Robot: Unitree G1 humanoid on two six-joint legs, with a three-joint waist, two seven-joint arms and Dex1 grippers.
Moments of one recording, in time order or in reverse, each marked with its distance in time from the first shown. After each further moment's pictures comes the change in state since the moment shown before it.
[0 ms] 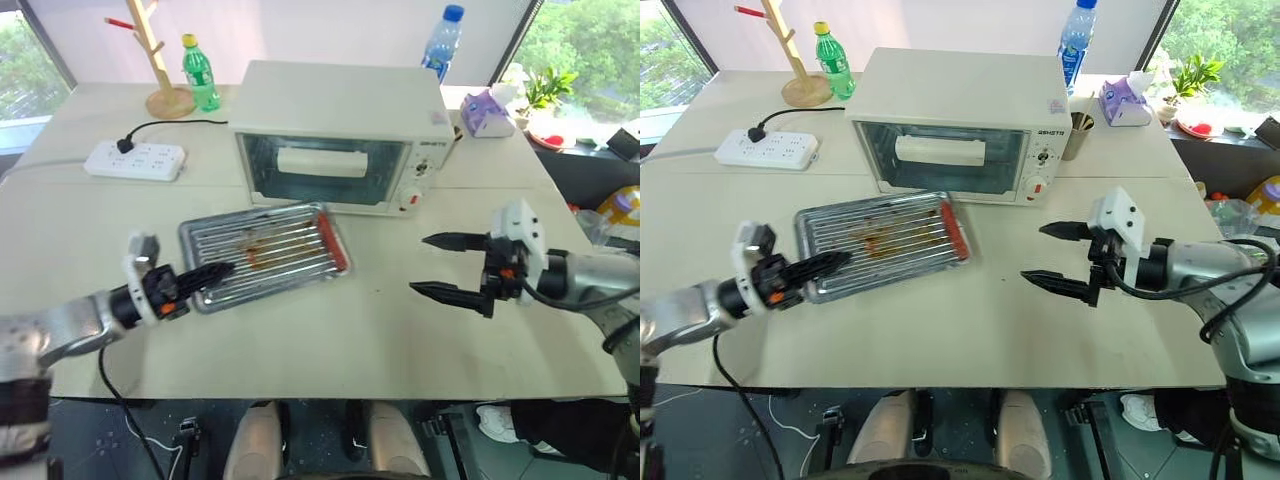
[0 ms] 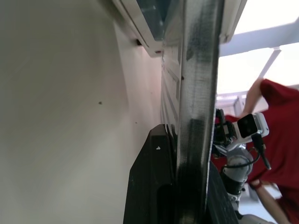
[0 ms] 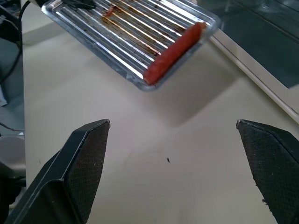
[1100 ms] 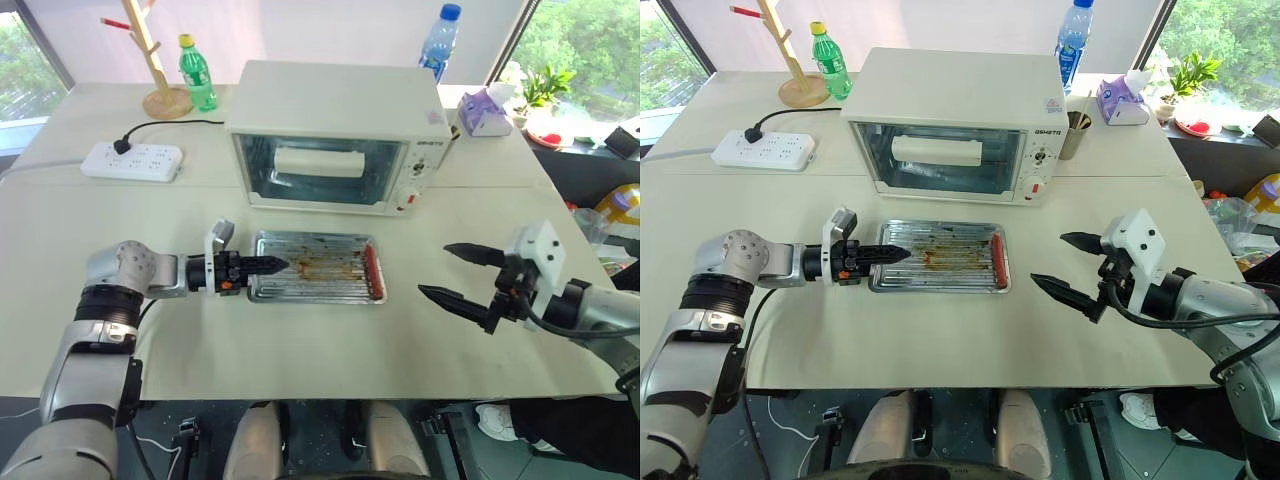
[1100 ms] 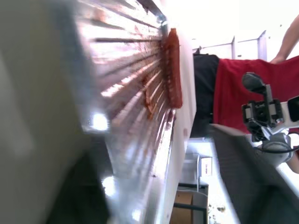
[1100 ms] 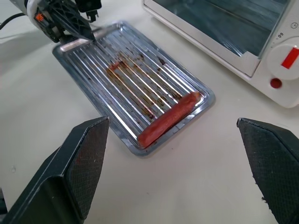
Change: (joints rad) left arm -0.434 -0.180 -0.245 0.371 0.898 0.100 -0.645; right arm 0.195 0.041 -0.092 -0.161 0.067 0.023 -0.248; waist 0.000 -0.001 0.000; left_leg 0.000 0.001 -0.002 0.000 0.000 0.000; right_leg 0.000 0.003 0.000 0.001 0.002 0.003
